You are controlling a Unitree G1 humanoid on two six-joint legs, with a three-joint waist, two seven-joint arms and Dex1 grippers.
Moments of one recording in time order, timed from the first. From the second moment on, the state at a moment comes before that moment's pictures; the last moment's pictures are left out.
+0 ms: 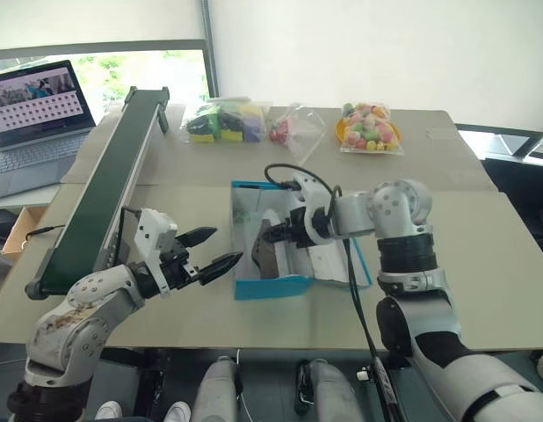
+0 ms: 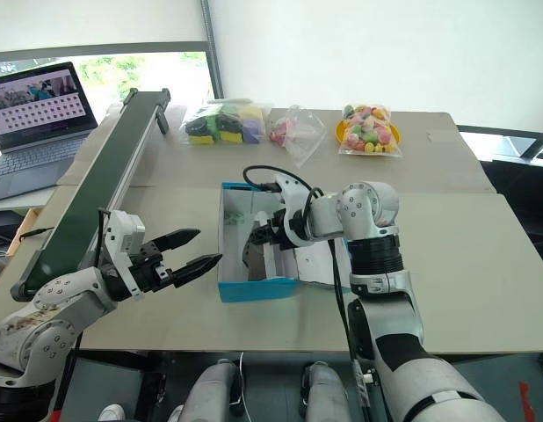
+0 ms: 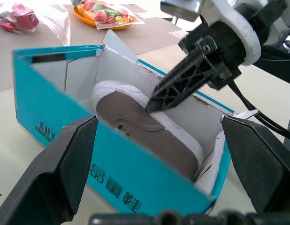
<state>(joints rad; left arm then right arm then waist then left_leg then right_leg) -0.09 0.62 0.18 -0.50 -0.75 0.68 -0.64 -1.02 -0.15 -0.10 0.16 0.75 1.61 -0.03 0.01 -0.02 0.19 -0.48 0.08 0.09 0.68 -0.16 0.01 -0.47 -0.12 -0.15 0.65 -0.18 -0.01</state>
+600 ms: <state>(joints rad) -0.23 0.43 0.43 -0.13 -0.43 0.50 -0.09 -0.64 -0.42 0.34 -0.31 0.45 0.80 0.48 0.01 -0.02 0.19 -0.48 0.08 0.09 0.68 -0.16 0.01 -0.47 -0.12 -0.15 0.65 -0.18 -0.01</state>
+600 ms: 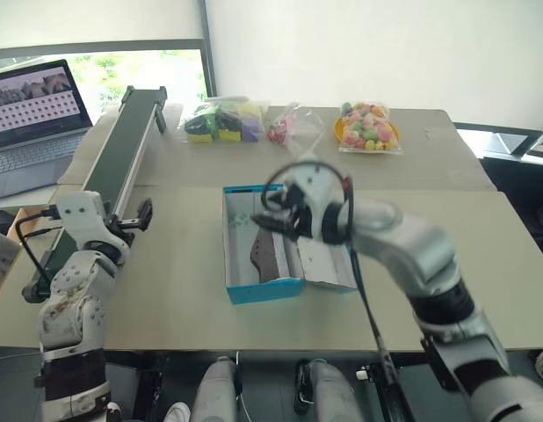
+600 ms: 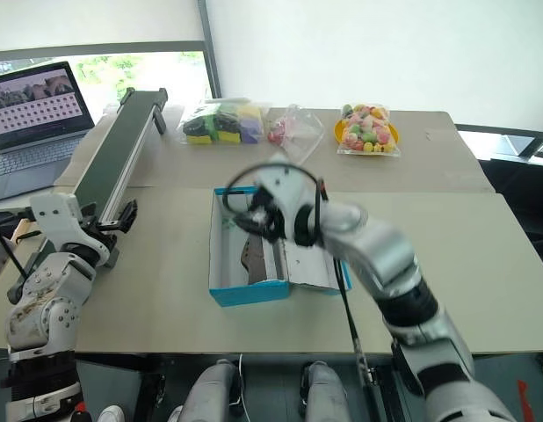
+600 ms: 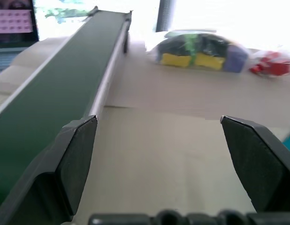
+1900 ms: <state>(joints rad) -0.22 0.47 0.46 -0.02 -0.38 0.51 -0.10 -0.53 -0.29 0.31 -0.25 0.36 0.58 0.66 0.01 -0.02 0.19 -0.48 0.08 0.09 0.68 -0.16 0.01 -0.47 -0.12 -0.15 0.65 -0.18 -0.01</state>
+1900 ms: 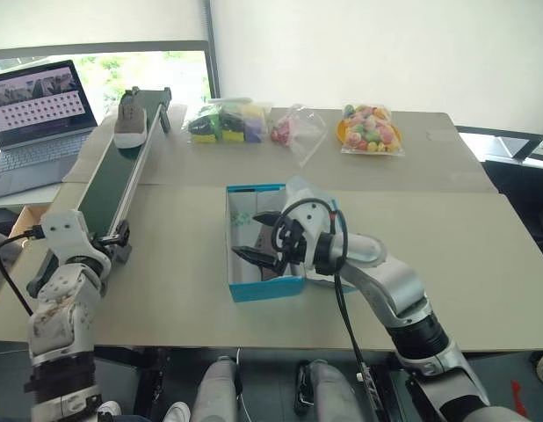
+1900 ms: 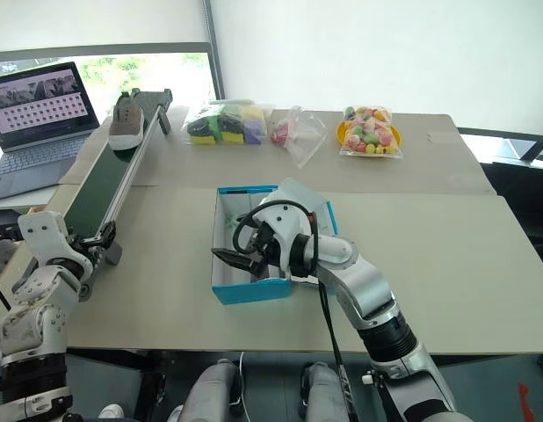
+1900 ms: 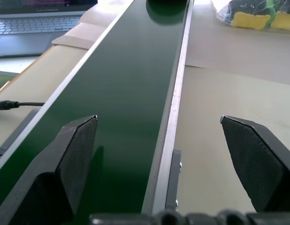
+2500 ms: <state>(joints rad) -0.22 0.47 0.49 0.02 -0.38 0.51 -0.09 -0.54 -0.29 0.31 -0.25 0.36 0.63 0.66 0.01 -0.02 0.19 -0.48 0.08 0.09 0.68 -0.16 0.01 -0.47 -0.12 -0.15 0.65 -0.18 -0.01</state>
